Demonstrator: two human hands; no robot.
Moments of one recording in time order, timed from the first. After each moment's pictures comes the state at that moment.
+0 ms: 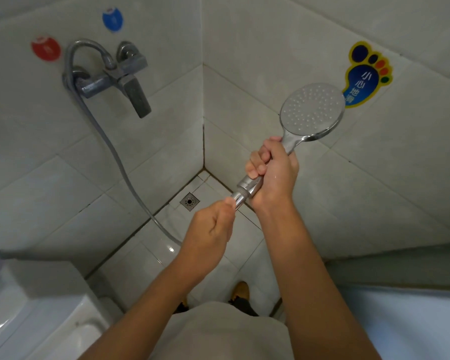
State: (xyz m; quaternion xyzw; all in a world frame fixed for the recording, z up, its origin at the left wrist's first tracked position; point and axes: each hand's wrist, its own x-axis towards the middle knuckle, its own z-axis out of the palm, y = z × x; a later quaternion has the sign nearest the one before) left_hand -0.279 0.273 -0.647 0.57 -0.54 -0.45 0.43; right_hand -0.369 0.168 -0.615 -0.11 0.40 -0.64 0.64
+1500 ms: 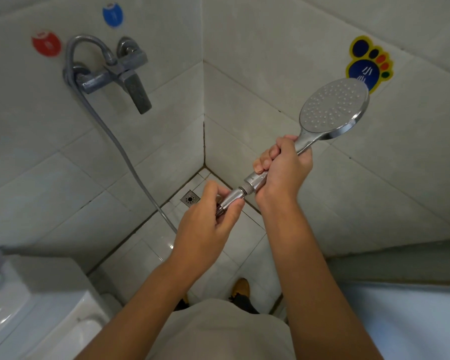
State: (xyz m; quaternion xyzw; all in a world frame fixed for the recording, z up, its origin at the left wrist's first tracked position) left_hand -0.274 0.279 -0.637 0.61 -0.59 -0.36 0.38; right_hand -0.374 0.175 -0.610 -0.14 0.48 -0.67 0.55
